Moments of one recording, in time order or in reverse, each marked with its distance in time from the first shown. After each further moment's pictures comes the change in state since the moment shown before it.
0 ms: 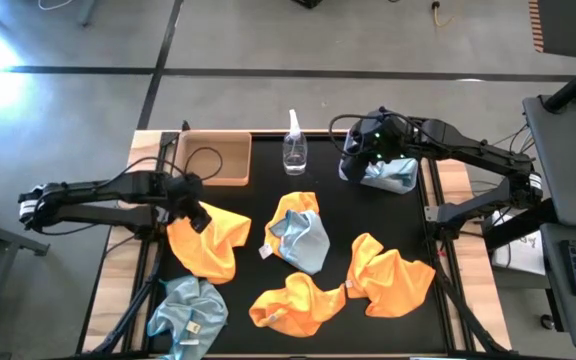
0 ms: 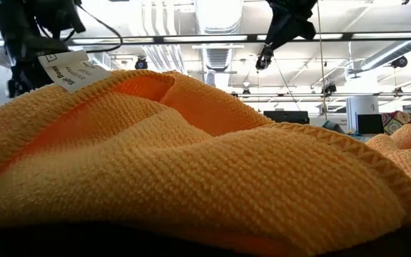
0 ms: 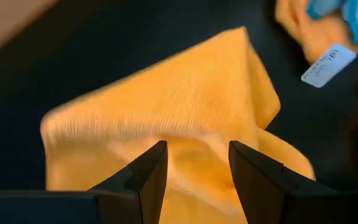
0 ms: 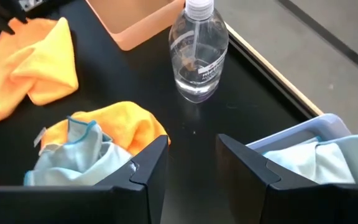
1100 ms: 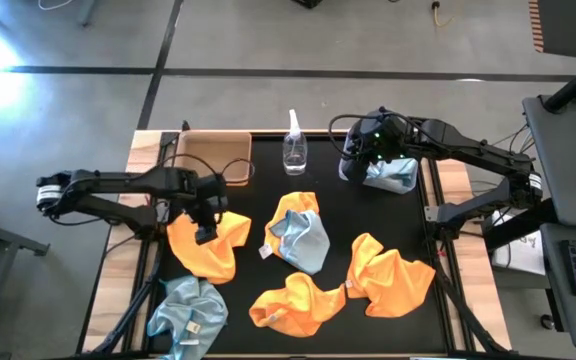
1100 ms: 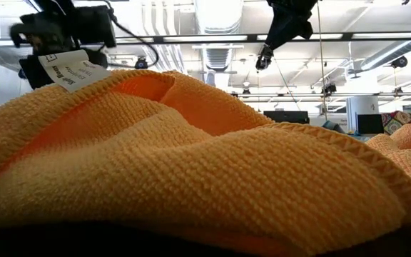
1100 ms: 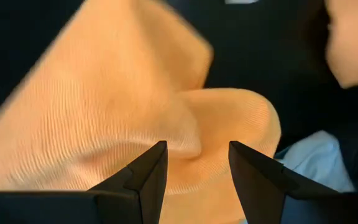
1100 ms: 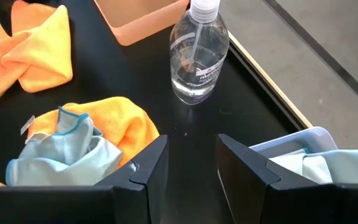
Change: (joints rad) left arm -0.005 0.345 0.114 0.021 0.303 0.369; right arm 0.000 0.001 0.000 0.001 0.008 -0.099
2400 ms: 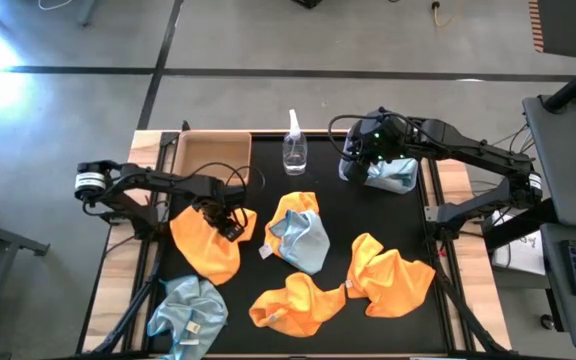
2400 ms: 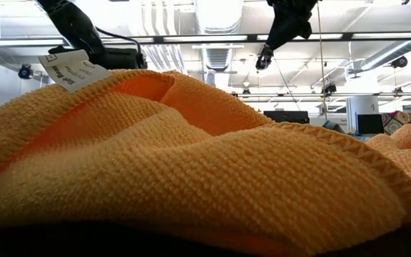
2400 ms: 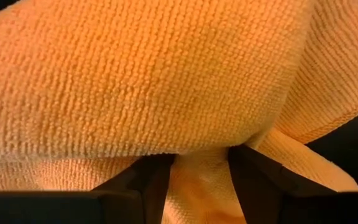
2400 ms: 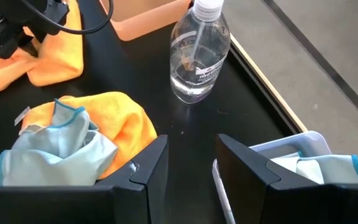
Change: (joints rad) left arm -0.001 0.360 -0.013 0.196 -0.184 -0.399; right arm 0.000 0.000 0.000 -0.007 0.000 -0.052
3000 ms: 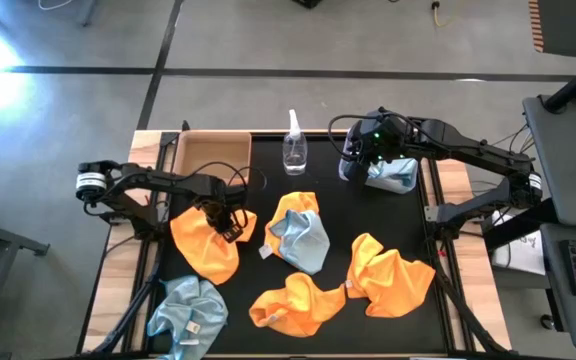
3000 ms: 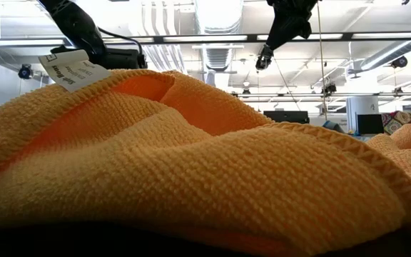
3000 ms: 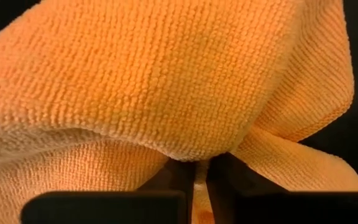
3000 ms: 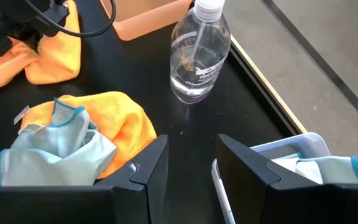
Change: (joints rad) left arm -0.002 0.002 0.016 -0.025 0.040 0.098; right arm 0.000 0.000 0.000 0.001 0.000 -0.008
